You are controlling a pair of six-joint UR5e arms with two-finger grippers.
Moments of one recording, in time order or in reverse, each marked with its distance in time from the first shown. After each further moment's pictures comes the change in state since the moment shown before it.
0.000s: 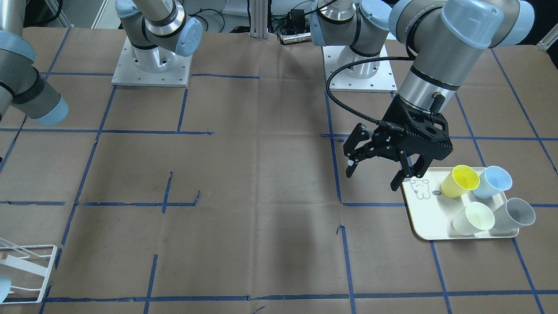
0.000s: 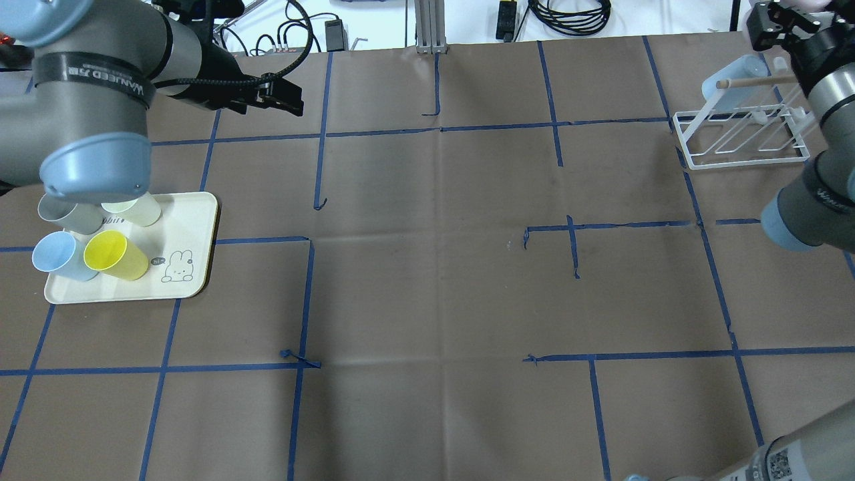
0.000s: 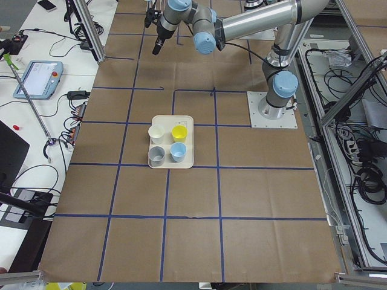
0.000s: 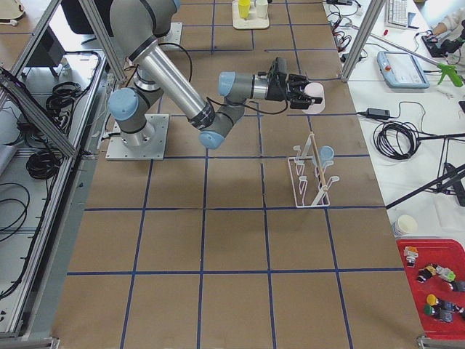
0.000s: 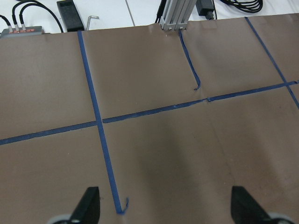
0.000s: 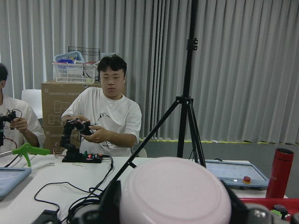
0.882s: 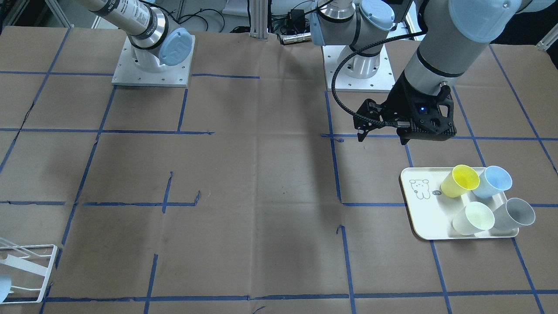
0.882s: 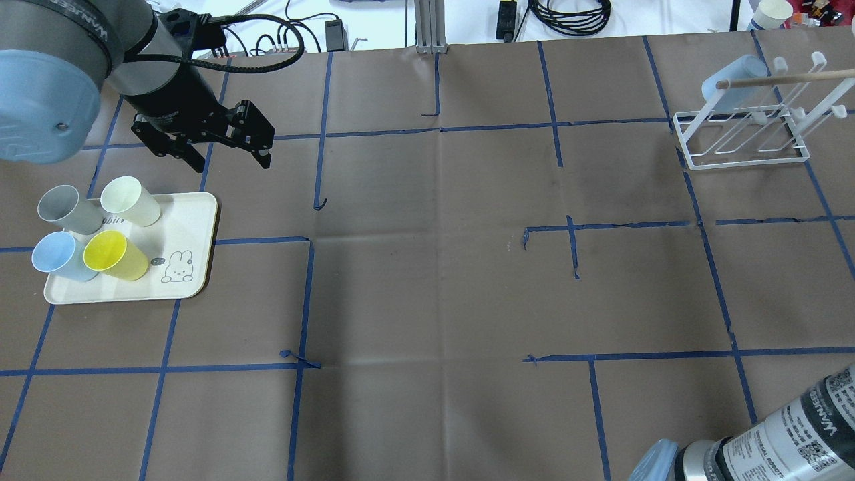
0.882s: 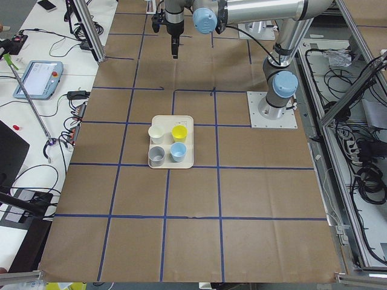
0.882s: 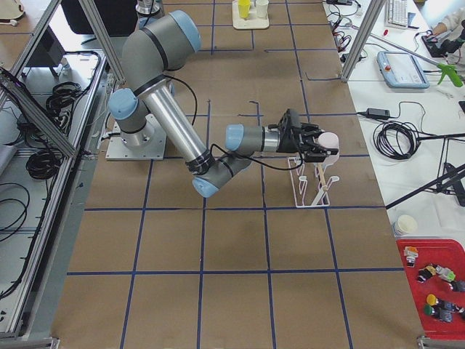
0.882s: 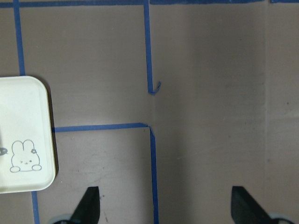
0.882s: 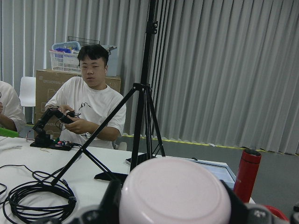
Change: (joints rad) left arm -0.006 0.025 0.114 -0.504 0.175 -0.131; right arm -0.245 0.252 -0.299 0.064 0.307 -0.077
